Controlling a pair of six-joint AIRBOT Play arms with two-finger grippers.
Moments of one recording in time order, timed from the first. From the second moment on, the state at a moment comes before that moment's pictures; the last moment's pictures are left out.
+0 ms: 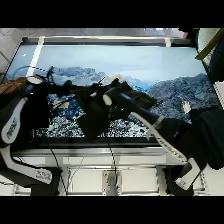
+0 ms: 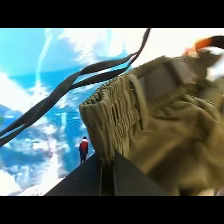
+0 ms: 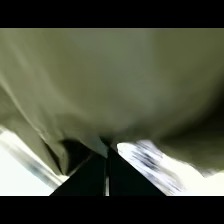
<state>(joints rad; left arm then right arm) 0.14 -1.64 1.28 0.64 -0.99 -1.18 0.75 -1.78 1.62 -1.46 1.35 1.56</state>
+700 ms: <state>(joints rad) 0.16 -0.73 1.28 0.66 -1.04 -1.12 0.72 -1.17 2.08 -1.52 1.59 1.57</state>
